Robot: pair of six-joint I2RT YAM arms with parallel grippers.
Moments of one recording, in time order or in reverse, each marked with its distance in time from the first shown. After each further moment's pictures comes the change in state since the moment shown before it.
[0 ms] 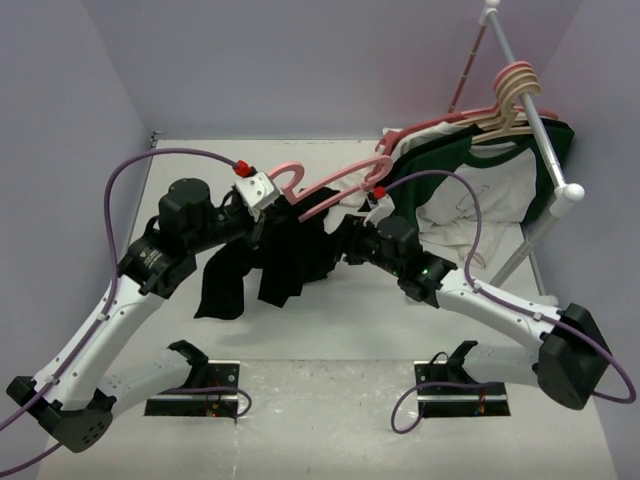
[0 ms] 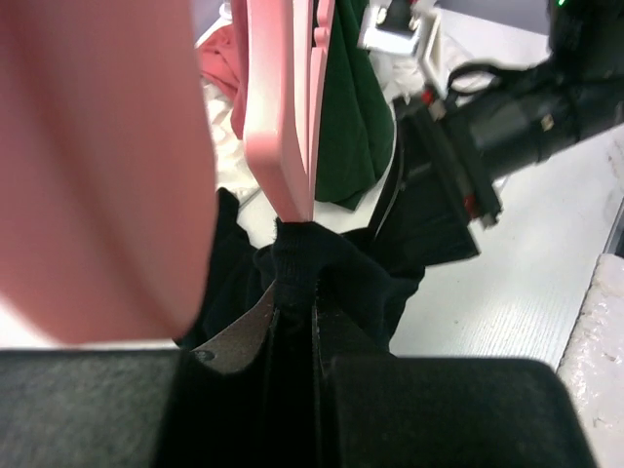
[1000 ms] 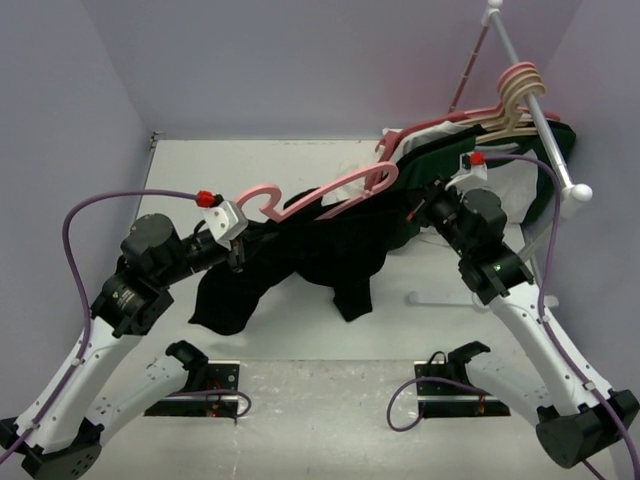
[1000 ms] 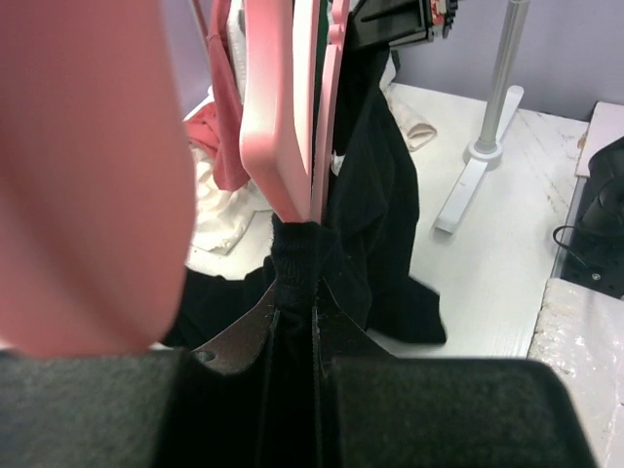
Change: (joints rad) left arm -0.003 -0.237 -0.131 0.083 0.065 -0.067; right arm -0.398 -0.287 0.183 -0.288 -0.019 -0.089
